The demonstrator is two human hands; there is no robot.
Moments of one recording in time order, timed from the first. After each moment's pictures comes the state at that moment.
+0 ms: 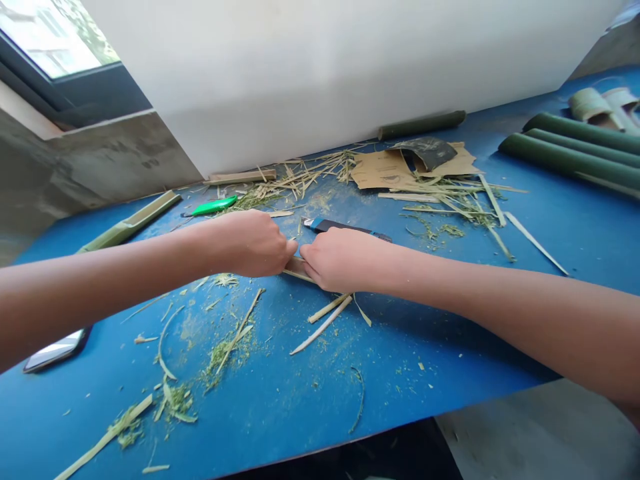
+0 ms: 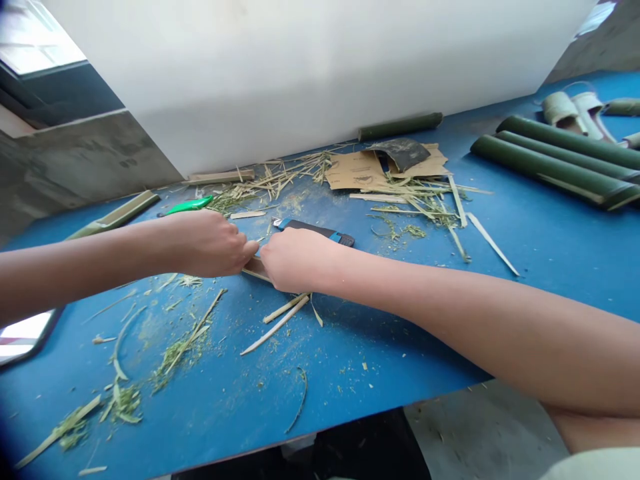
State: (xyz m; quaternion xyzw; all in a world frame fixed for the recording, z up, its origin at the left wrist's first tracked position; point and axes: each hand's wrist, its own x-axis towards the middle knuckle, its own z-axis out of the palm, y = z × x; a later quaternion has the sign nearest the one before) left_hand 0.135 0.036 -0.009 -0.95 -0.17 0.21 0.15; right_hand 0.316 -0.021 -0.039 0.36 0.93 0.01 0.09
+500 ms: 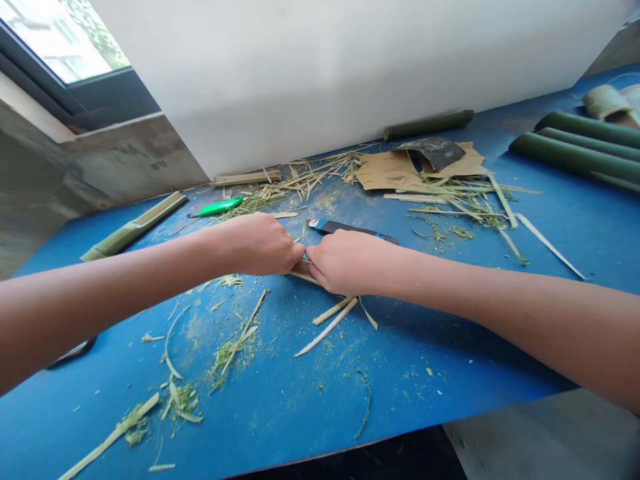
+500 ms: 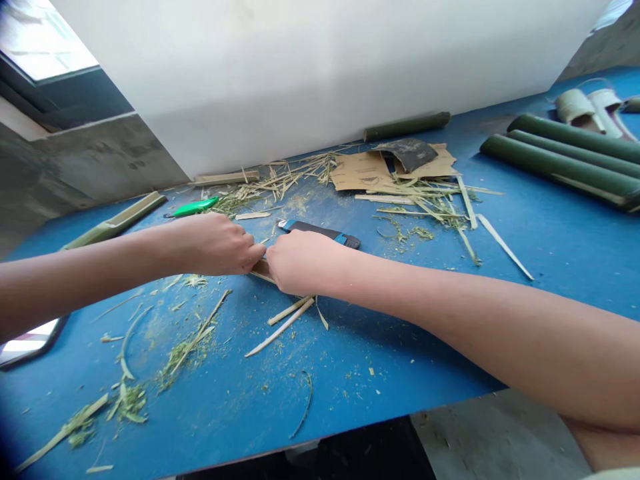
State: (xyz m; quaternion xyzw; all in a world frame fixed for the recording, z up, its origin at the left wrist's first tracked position) left_hand 0.138 0.031 -0.005 -0.94 -0.14 0.23 0.19; right_hand 0.316 -0.021 -0.040 0.37 0.92 0.01 0.09
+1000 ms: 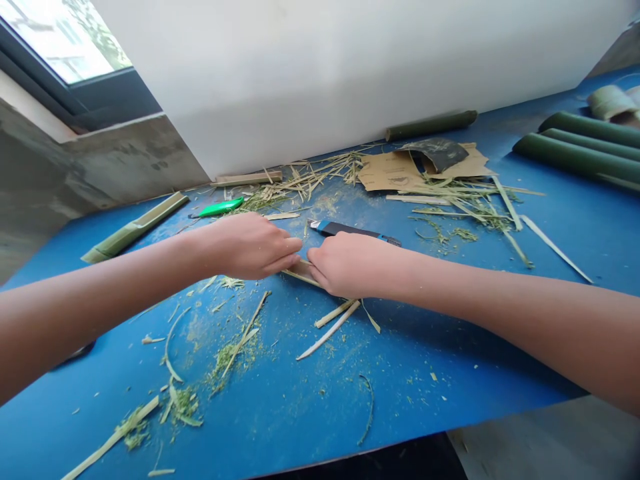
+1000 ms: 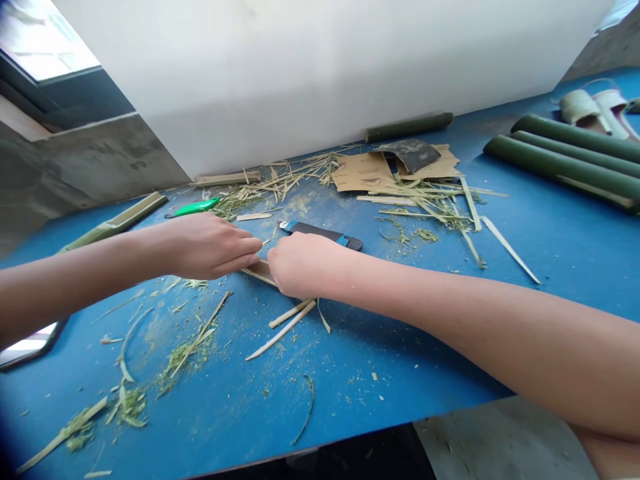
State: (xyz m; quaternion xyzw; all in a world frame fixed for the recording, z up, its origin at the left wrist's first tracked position) left_hand 0.123 0.038 -0.004 -0.96 -0.16 0.19 0.14; right_hand 0.316 -0.020 -0.042 0.41 0.91 -0.02 0.06
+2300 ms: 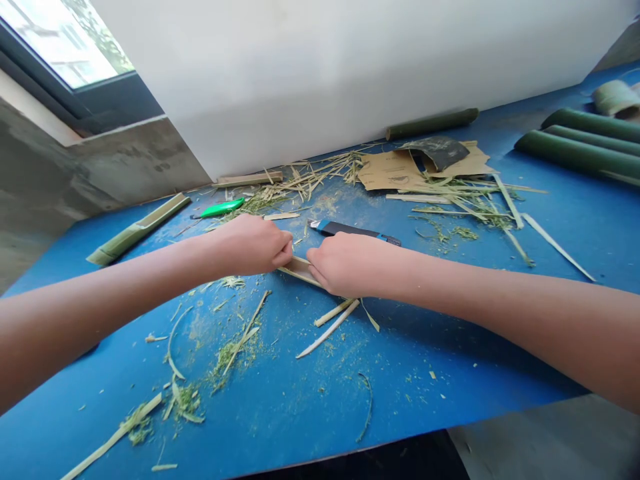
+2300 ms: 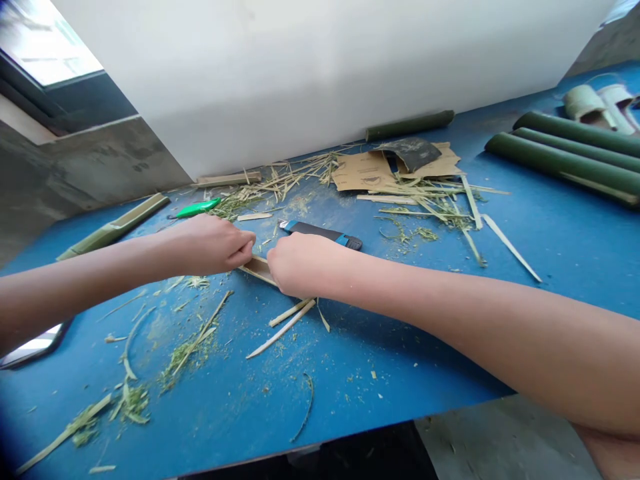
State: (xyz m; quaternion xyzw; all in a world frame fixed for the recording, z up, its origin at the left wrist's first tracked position) left_hand 0.132 0.034 -0.006 -0.90 -0.36 0.23 0.07; right_hand 0.317 -0.020 -0.044 0.39 0.92 0.00 0.08
